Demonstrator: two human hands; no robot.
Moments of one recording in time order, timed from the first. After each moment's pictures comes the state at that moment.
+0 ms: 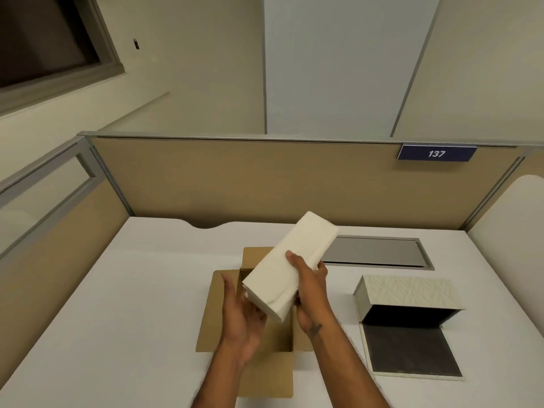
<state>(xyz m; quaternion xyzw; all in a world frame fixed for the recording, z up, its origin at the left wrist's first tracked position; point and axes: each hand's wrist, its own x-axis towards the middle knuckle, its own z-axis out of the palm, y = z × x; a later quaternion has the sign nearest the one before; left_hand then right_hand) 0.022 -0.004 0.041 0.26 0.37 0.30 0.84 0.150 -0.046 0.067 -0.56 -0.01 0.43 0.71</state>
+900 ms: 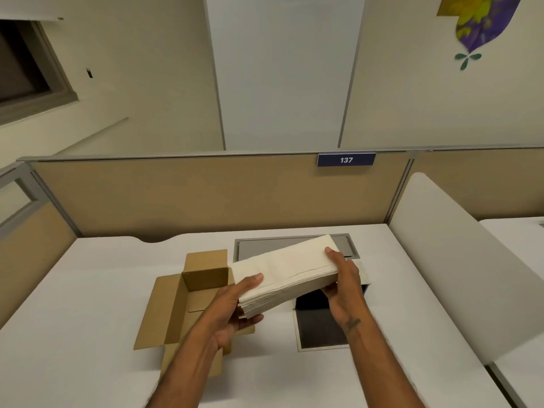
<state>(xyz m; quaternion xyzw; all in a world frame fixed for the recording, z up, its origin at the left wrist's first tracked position) 0.090 -0.116 0.111 0.44 0.41 0.12 0.79 0.284 -0.242 0.104 -0.54 0.04 0.33 0.77</state>
